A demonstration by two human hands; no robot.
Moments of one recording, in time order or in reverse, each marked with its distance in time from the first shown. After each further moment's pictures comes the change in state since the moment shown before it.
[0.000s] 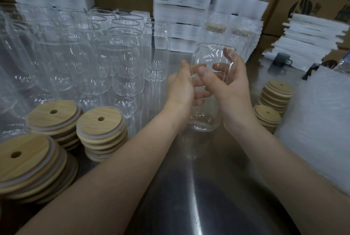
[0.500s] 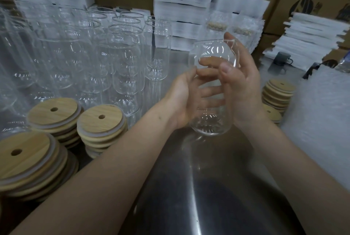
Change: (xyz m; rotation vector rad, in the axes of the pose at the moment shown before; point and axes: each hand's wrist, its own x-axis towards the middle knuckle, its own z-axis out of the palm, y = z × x) left_hand -0.007 0.005 -0.012 -0.150 -0.389 -0.364; right_hand 0.001 -0.016 -0.008 0.150 -0.125 -0.055
